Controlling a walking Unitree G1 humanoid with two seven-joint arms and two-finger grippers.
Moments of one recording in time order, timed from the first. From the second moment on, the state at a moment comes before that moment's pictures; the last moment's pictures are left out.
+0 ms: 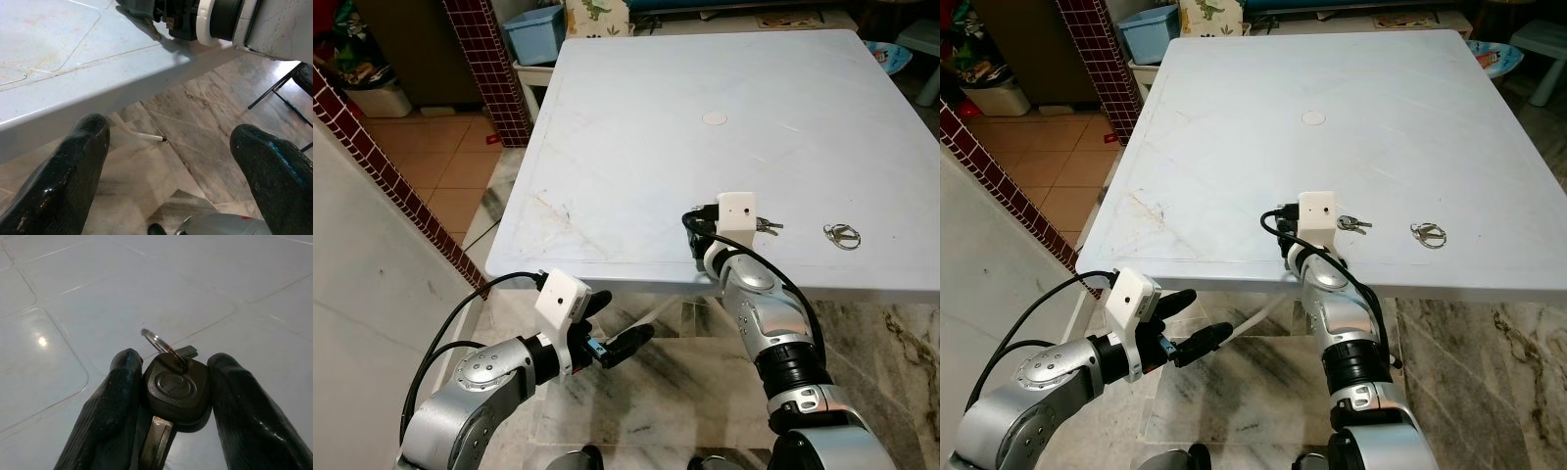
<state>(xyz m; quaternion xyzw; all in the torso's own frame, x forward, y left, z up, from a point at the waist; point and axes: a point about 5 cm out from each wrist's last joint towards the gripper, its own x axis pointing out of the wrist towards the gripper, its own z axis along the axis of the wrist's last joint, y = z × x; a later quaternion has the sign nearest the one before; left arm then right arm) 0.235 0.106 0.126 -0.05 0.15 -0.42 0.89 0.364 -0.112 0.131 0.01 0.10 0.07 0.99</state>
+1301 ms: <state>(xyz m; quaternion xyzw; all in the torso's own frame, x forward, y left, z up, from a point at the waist) 0.263 0.145 0.141 0.02 0.03 -0.17 0.98 0.330 -0.114 0.178 0.02 -0.09 0.12 0.99</state>
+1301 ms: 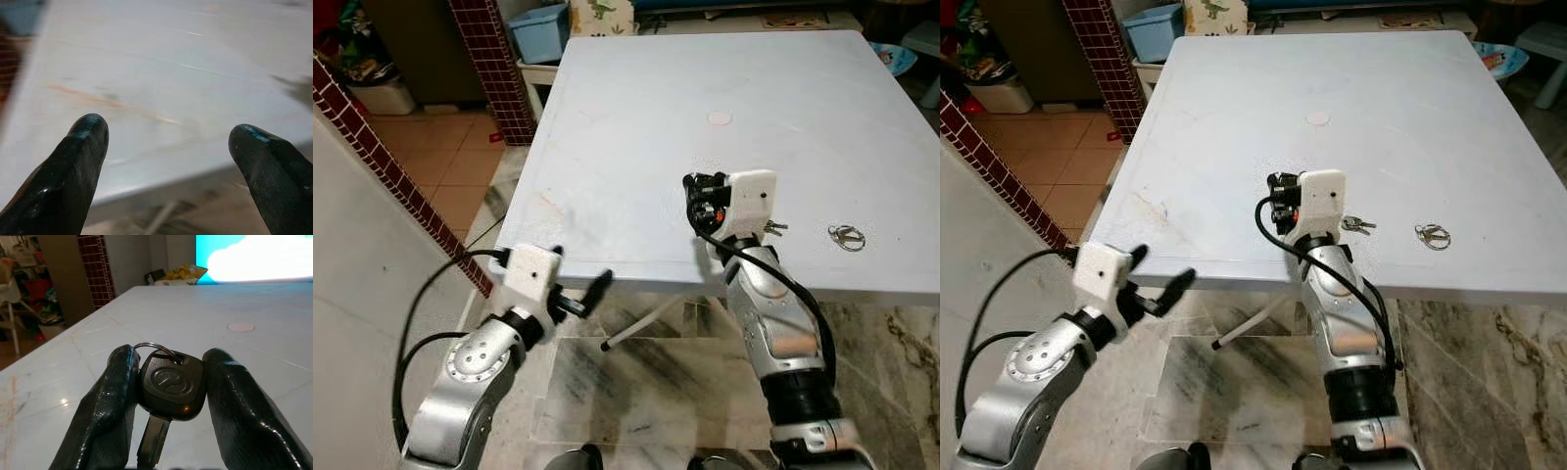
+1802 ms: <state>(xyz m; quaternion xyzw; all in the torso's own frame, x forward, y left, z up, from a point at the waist) 0.262 0.143 0.133 0.01 0.03 -0.14 0.99 0.303 -0.133 0.153 0.06 0.06 0.13 0.99</state>
